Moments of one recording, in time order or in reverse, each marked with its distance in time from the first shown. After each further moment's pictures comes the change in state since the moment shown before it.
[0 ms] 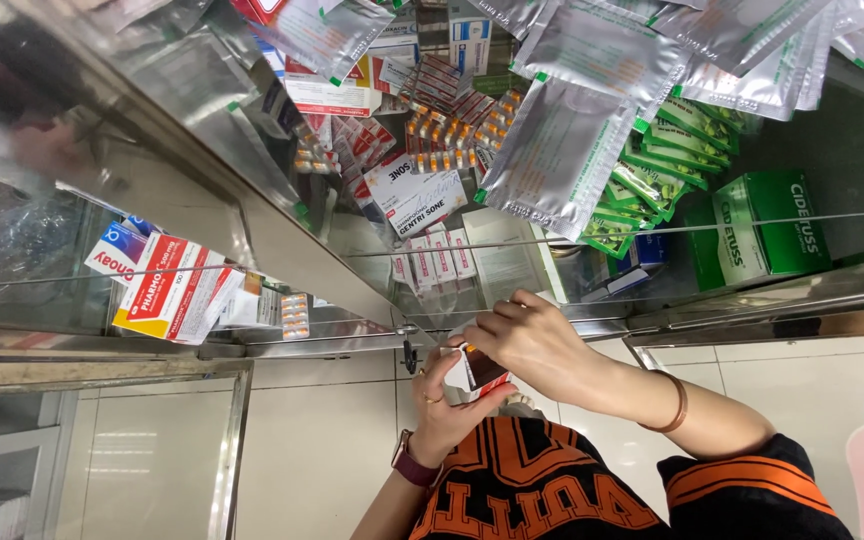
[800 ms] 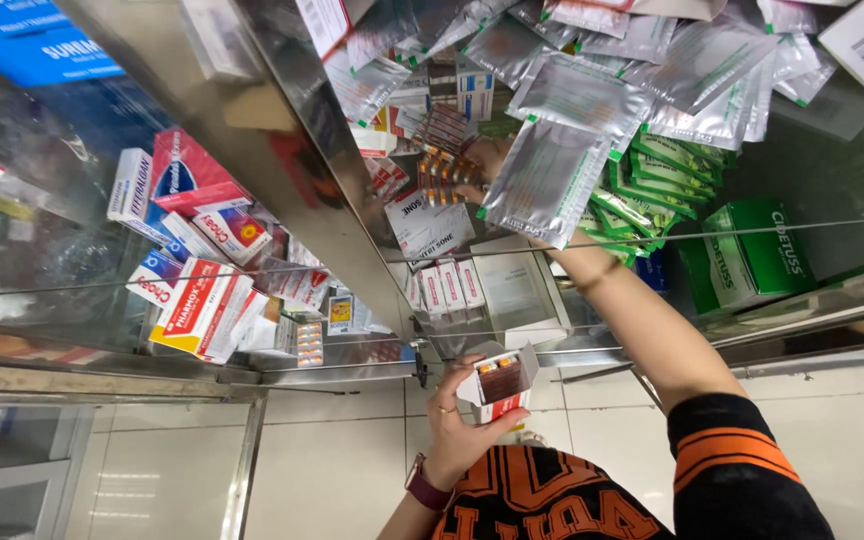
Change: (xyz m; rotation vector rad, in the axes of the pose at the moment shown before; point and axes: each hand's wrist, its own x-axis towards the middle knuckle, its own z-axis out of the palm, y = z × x) left_hand -0.004 0.016 0.002 -0.049 -0.014 -0.098; right_hand 0.111 0.164 0.039 0.177 0.428 0.311
